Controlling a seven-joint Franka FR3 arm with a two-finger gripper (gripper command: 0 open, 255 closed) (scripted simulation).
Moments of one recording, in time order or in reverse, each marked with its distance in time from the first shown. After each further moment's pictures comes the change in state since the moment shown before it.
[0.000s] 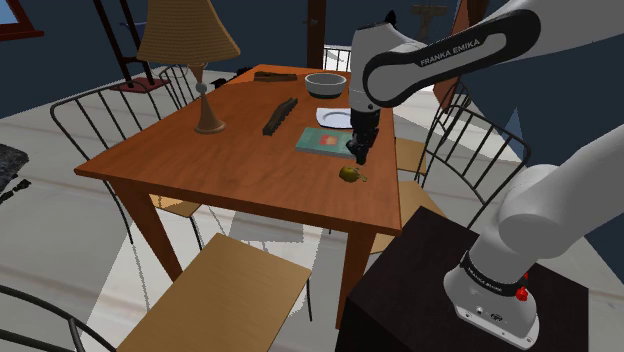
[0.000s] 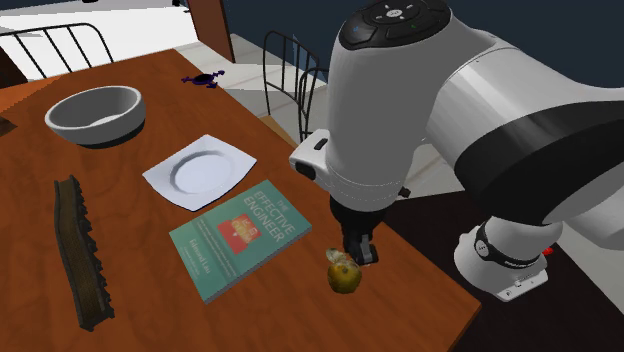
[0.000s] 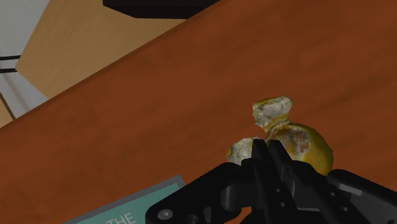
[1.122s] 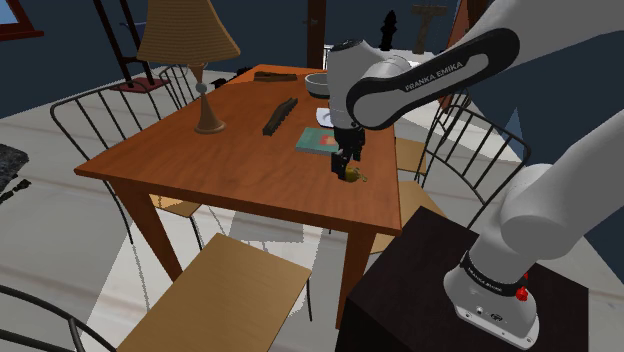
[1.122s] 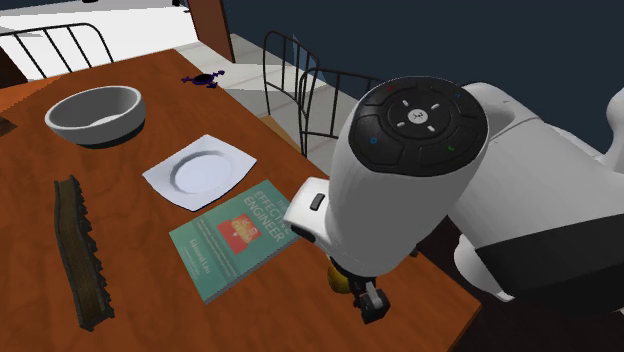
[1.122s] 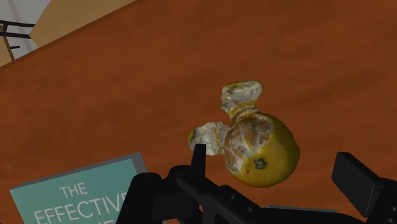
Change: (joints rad) arm 0.039 0.096 0.099 0.024 -0.091 0.043 0.049
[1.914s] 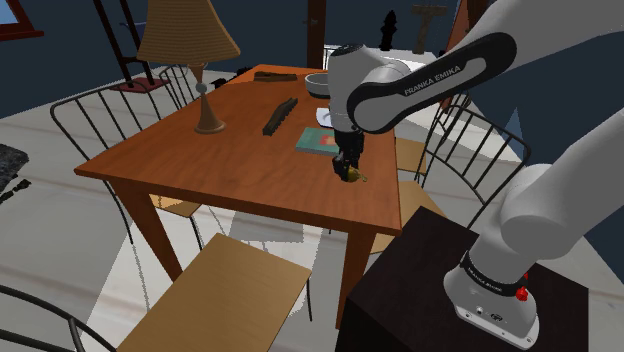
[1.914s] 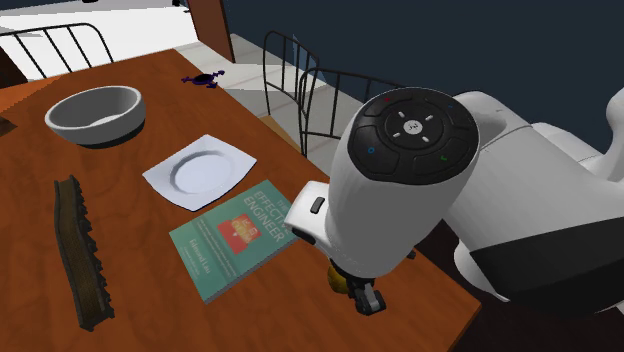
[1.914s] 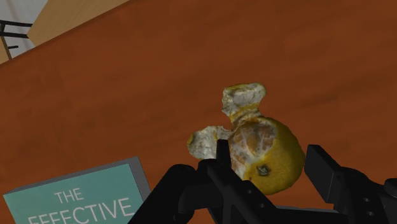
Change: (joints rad) arm -0.003 0.007 -0.002 -0.017 -0.004 0.025 0.001
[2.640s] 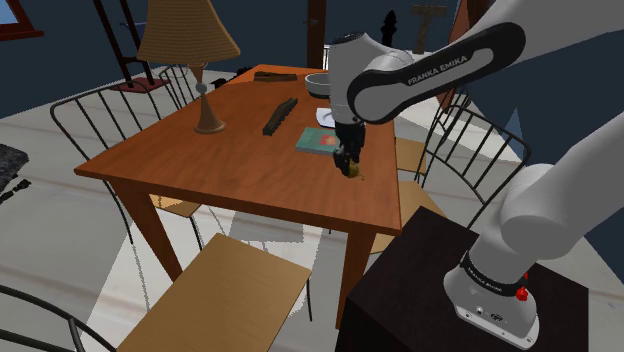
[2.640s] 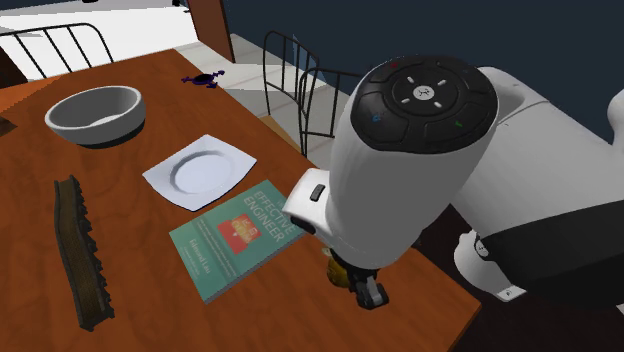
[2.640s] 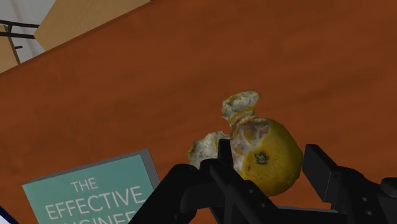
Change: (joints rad) arm 0.002 -0.024 -0.003 0.033 0.007 -0.057 -0.013
